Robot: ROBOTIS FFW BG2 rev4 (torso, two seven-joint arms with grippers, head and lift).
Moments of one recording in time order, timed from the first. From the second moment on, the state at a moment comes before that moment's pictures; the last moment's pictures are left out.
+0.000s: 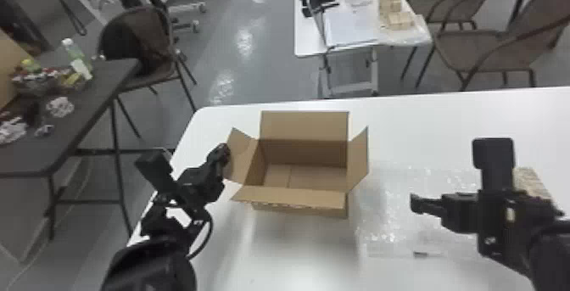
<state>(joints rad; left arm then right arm) 0.07 0.01 0.39 -1.59 0.22 0.12 -0.50 -0.04 0.00 0.11 -1.73 -0.13 0.95 0.23</state>
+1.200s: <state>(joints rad) 0.07 0.02 0.38 -1.59 0.24 0.12 -0.50 -0.15 -0.01 0.15 -1.59 -0.16 1.03 0.29</state>
